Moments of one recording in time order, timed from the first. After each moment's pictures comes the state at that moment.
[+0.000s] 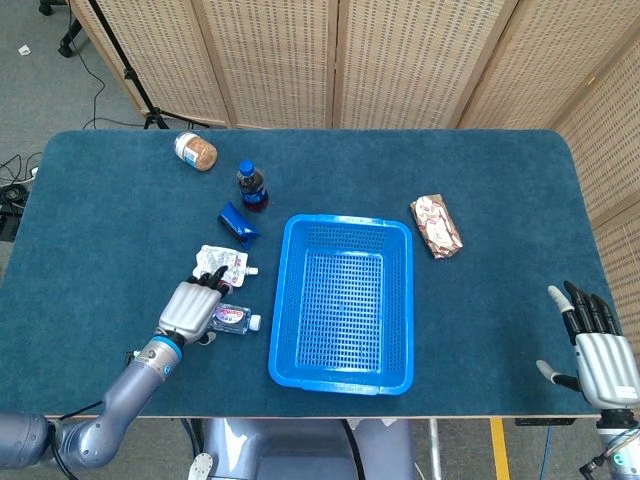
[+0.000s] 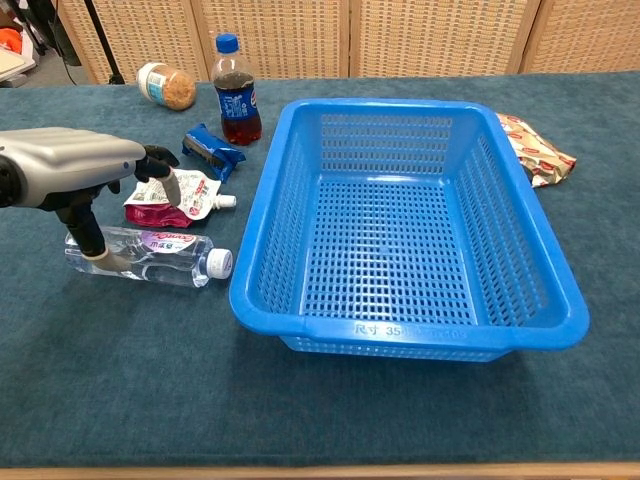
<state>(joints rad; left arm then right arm) -0.92 -1.27 0.01 -2.02 0.54 1.02 0.80 0.06 -1.06 0.05 -1.70 -1.51 1.48 -0.01</state>
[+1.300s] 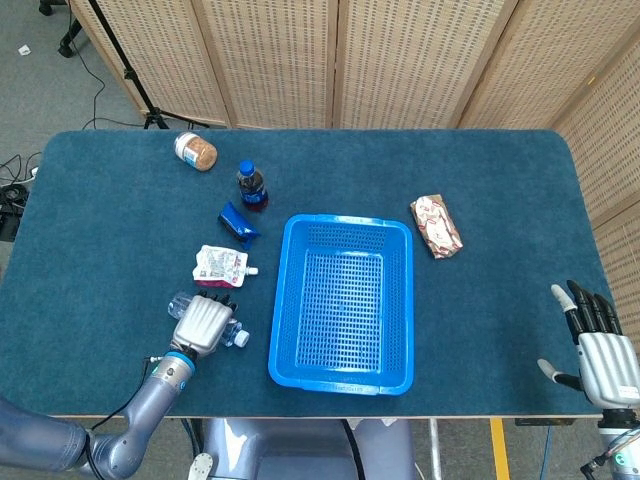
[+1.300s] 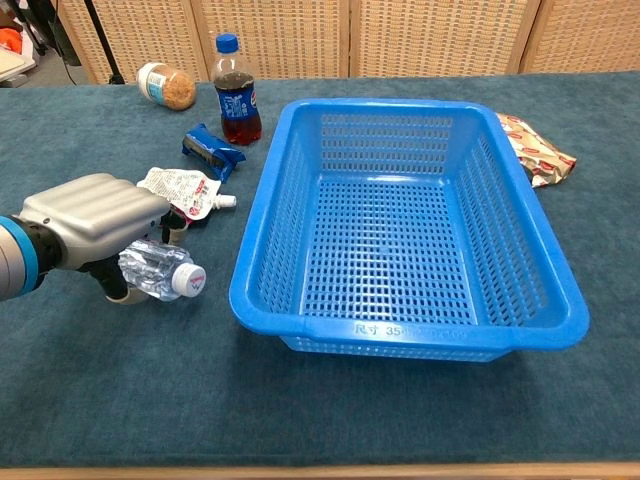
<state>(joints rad) -0.87 -1.52 0.13 -1.81 0.71 1.19 0.87 0.06 -1.06 0.06 -1.70 -1.50 1.48 0.00</state>
